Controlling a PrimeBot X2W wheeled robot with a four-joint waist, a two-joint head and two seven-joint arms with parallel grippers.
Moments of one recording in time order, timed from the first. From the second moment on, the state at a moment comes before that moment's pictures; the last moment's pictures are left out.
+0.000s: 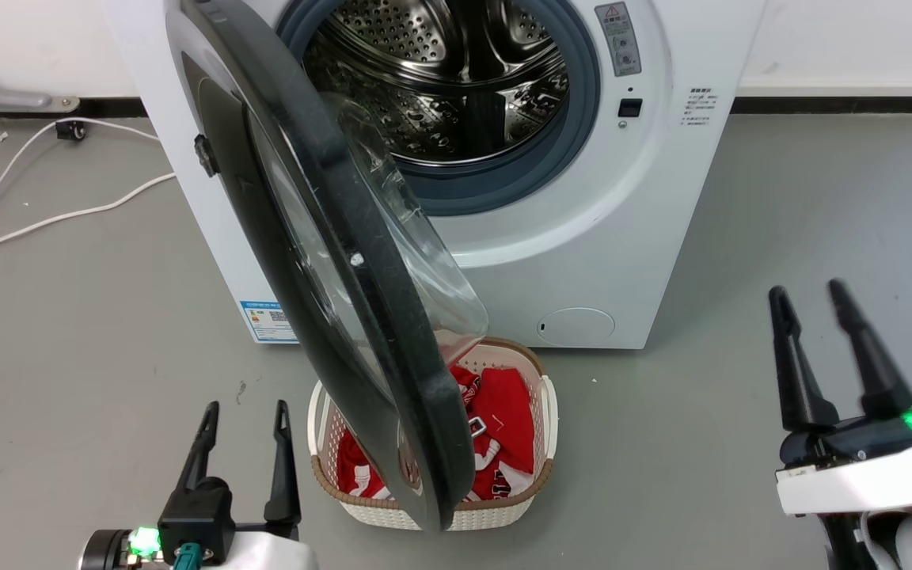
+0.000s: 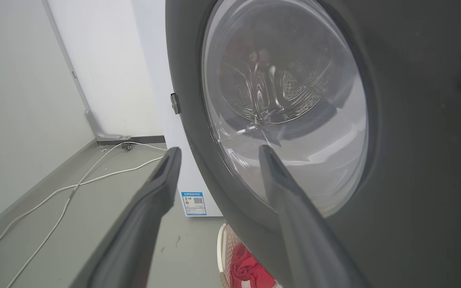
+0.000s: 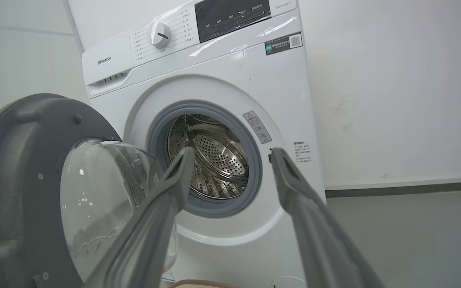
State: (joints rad) left arm 0.06 0.06 -0.05 0.07 -0.01 0.06 -0.26; right arm -0.08 -0.24 0.13 -0.02 0.54 0.13 -0.26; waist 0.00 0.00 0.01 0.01
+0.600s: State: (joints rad) left arm 0.08 0.06 -0.06 0.06 -0.01 0.06 -0.26; right arm 0.14 -0.05 -0.04 -0.09 0.04 0.13 -0.26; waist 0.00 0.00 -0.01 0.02
